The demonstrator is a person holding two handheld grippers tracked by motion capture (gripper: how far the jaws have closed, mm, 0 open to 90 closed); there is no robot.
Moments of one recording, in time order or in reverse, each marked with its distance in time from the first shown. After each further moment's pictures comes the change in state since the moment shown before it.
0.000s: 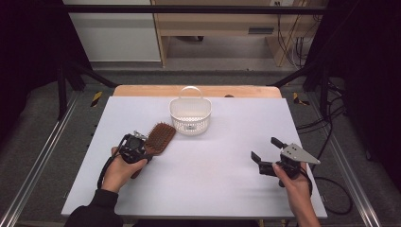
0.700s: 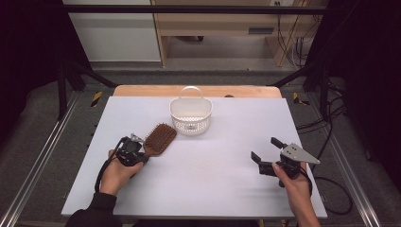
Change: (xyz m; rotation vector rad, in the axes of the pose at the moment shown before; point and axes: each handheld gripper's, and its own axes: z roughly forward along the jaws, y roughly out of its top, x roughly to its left) left arm 0.005 -0.015 -0.006 -0.006 -0.023 0.023; right arm -0.001 -0.001 0.000 0.004 0.001 0.002
